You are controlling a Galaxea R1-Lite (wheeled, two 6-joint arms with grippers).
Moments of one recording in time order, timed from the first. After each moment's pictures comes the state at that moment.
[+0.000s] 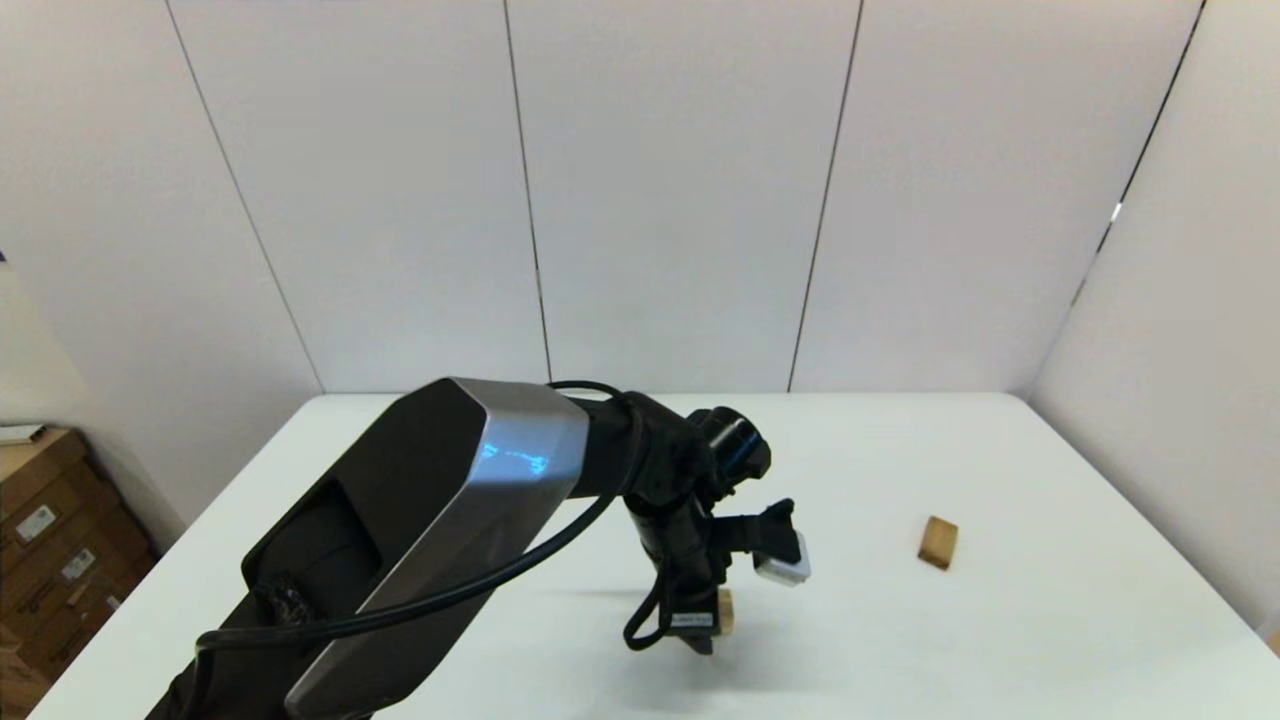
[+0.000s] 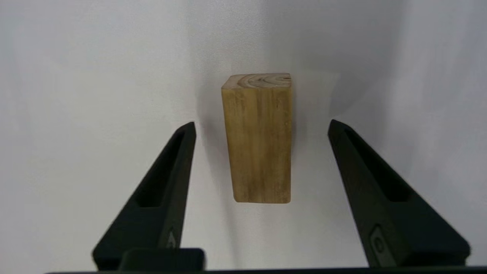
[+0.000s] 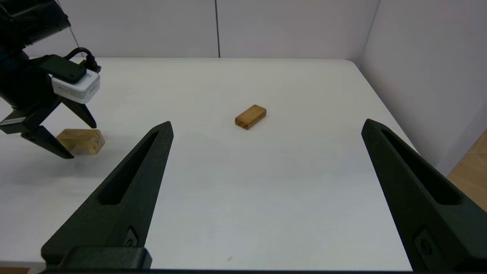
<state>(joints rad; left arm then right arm) -0.81 2.55 -1.98 0.72 -0.13 0.84 0.00 0.00 0.00 0.00 0.01 0.00</state>
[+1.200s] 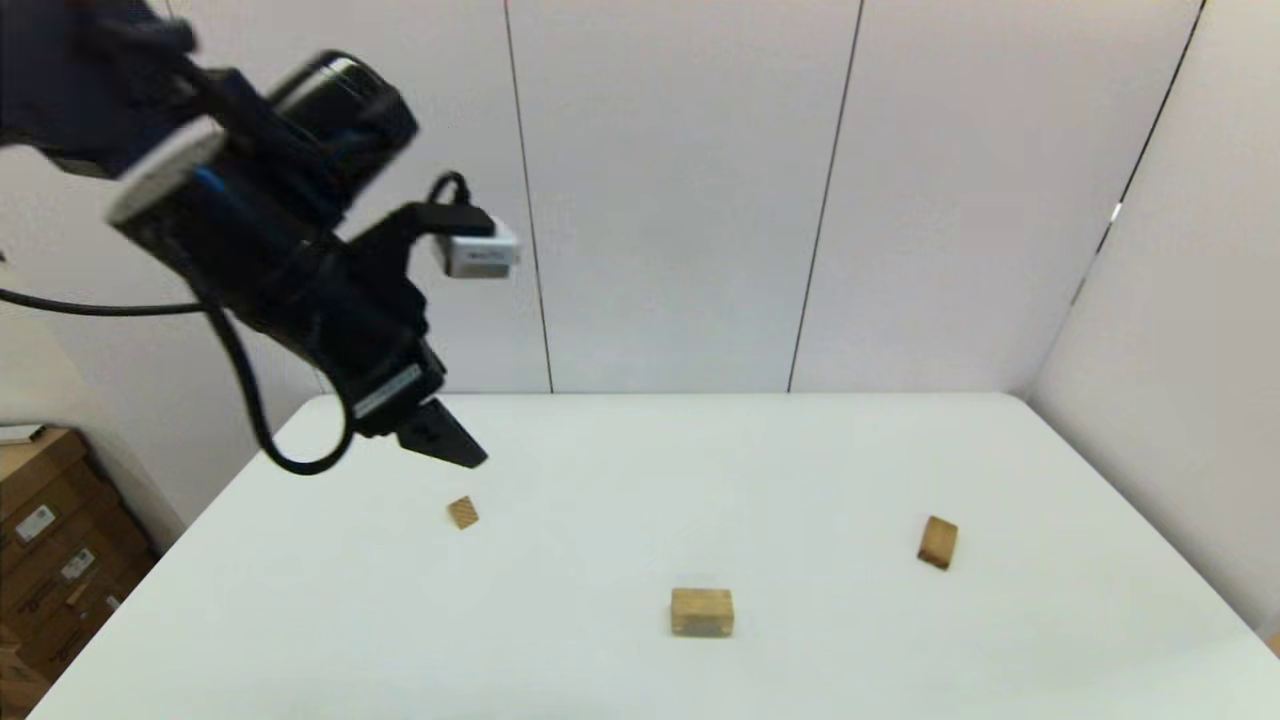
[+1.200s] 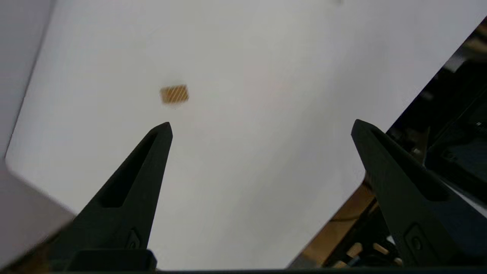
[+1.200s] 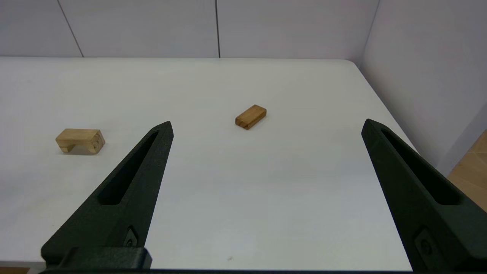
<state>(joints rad) -0.44 1.81 -1.91 1.15 -0.13 0.53 0.00 0.00 0.00 0.00 0.01 0.00</state>
